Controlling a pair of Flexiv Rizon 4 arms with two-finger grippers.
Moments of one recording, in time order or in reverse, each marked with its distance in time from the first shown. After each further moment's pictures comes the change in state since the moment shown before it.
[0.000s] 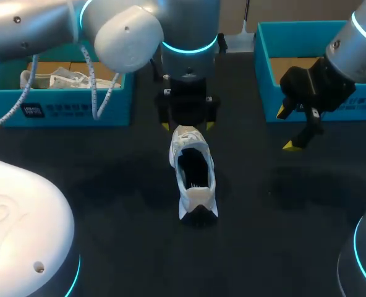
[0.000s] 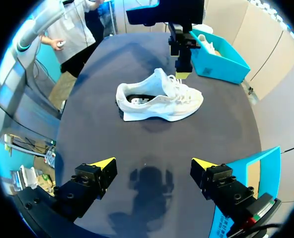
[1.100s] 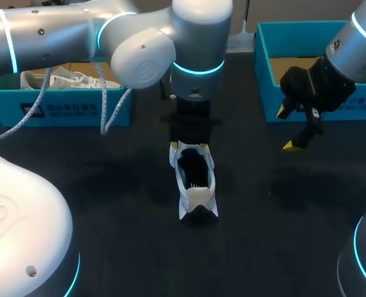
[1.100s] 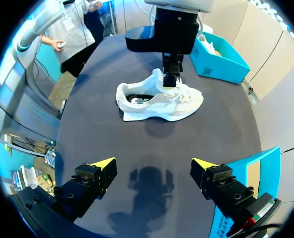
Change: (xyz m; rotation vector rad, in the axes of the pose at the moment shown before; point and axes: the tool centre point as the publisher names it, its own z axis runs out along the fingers) left arm 0.002 -0.022 0.052 0.072 0.059 0.045; right arm 0.000 0.000 0.000 0.000 0.000 0.000
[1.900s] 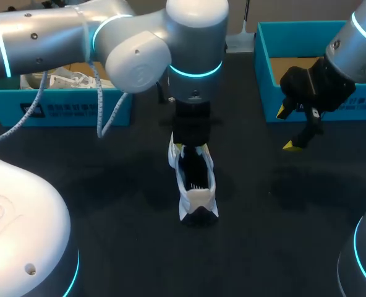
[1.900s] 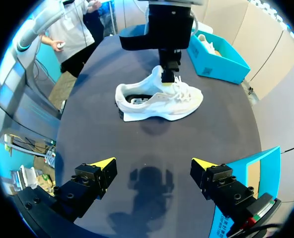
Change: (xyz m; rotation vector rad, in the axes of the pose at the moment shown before) left arm -0.004 -0.009 -0.008 -0.018 -0.038 -0.068; right arm 0.000 0.000 0.000 0.000 0.000 0.000
